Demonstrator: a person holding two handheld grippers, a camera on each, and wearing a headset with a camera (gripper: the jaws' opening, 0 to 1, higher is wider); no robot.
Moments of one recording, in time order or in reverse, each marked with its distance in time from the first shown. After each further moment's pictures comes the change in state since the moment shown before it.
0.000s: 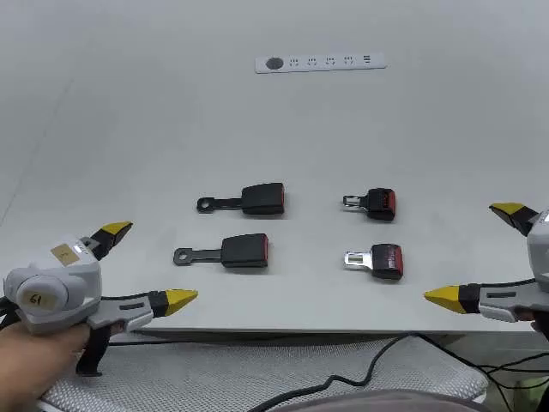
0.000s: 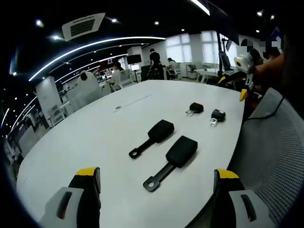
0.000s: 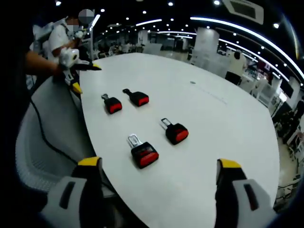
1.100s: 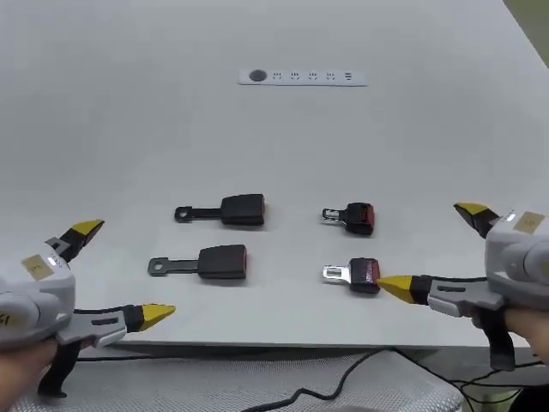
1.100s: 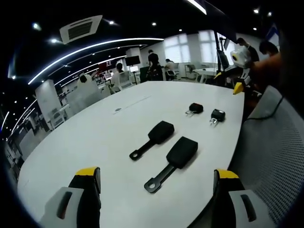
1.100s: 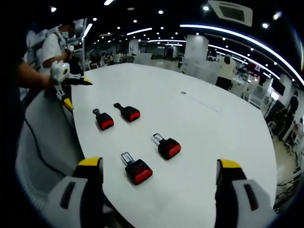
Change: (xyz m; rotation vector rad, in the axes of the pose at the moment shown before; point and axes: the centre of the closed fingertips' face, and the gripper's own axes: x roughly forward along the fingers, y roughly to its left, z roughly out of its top) left arm -0.001 0.004 0.002 -0.018 -0.011 0.009; right arm -0.006 -0.002 0.021 0.025 -0.044 -0.028
